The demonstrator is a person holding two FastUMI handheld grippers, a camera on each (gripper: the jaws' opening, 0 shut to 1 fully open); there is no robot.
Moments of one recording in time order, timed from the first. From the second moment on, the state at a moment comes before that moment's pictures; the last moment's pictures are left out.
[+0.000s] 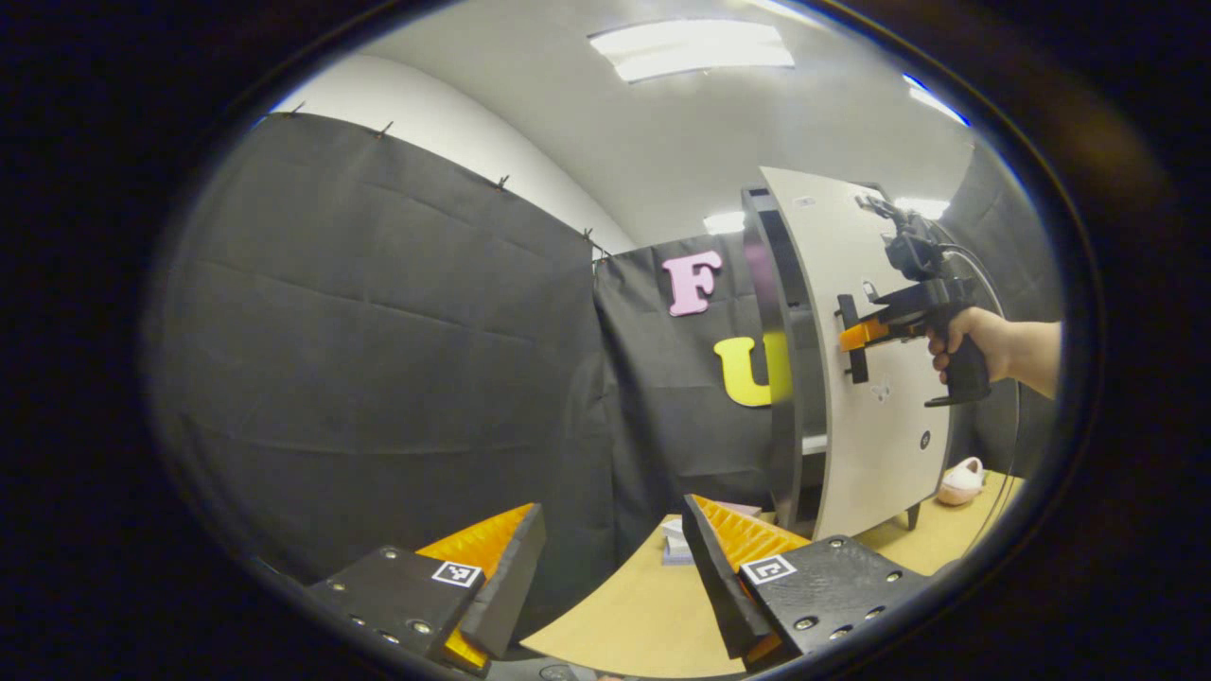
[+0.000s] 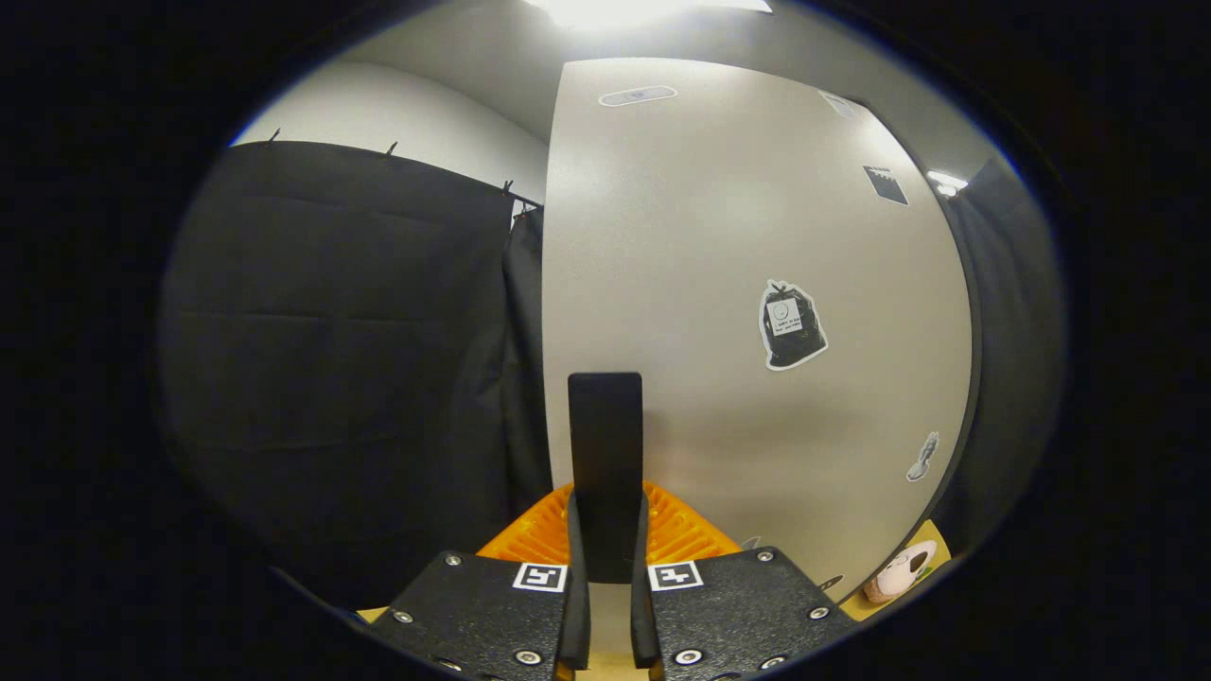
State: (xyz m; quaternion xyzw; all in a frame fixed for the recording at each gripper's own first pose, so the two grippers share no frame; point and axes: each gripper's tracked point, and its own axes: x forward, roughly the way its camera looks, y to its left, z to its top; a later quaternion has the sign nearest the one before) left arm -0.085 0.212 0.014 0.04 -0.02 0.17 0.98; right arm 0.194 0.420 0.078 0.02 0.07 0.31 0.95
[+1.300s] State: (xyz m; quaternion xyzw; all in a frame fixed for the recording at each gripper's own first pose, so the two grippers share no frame) left arm 0.004 0.019 0.030 0.03 -0.04 0.04 1.00; right arm 0.145 0.305 0.087 0.03 0.06 0.39 0.92
